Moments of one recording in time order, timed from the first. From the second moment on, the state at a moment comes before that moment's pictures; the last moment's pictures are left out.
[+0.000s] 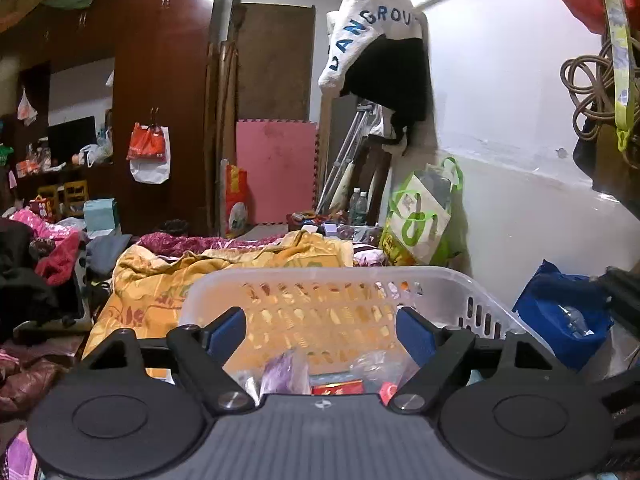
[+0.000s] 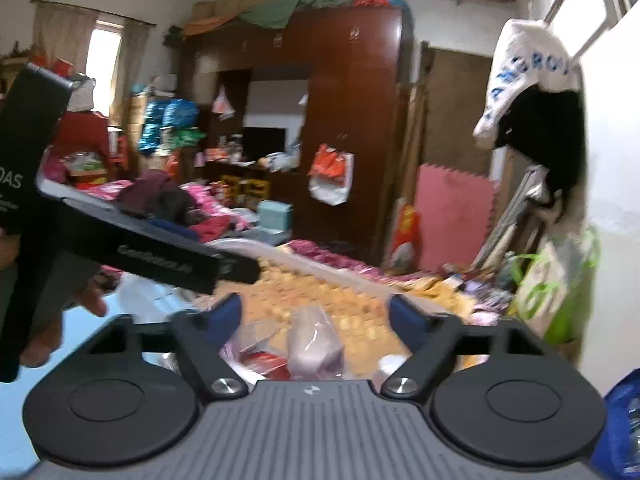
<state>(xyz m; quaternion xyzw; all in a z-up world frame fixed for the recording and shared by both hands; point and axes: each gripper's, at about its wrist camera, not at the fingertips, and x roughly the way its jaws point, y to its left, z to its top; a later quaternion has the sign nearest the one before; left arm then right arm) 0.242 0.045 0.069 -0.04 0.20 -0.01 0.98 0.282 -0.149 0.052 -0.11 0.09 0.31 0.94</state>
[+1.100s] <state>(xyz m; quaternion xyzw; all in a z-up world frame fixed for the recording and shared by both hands) 0.145 0.020 -0.013 0.02 0.22 -0.02 0.98 0.191 -0.159 -0.042 -0.07 0.15 0.38 0.91</state>
